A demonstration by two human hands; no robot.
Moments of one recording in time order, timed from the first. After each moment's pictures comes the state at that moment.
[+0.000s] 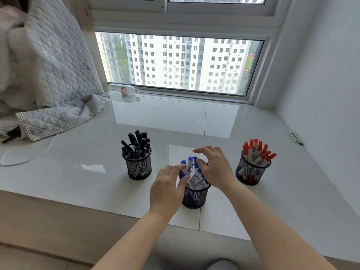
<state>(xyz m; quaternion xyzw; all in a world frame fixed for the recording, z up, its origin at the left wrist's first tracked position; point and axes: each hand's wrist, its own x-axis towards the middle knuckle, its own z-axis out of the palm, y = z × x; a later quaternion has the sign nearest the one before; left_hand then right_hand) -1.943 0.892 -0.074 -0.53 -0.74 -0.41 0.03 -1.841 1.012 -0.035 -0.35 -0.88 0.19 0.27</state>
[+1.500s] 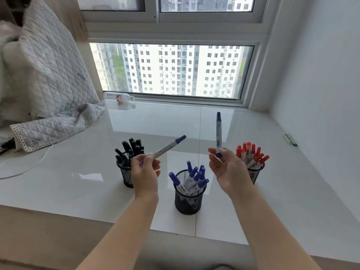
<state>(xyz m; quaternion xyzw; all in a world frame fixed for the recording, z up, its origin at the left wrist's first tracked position) -1.965 0.911 -0.027 -0.12 -0.55 -0.80 -0.21 -1.808 1.003 0.002 -0.28 -0.31 0.79 0.45</state>
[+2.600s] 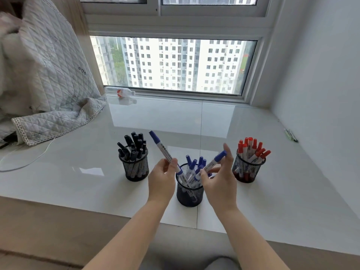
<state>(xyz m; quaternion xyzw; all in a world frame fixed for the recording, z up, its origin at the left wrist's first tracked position) -1.947 0.909 -0.060 -0.32 -0.67 -0.64 -0.19 -1.819 0.961 -0.052 -0.41 -0.73 0.26 0.49</state>
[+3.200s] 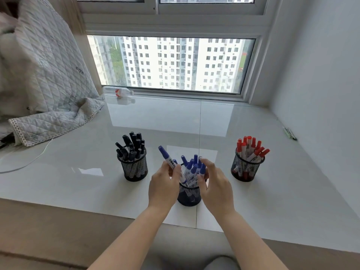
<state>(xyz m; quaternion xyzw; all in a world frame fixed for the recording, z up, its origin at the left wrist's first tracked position) -1.940 0.903 -0.065 -0.42 -0.74 -0.52 -0.09 -1.814 0.965 -0.074 -0.34 -0.82 0.13 0.44</state>
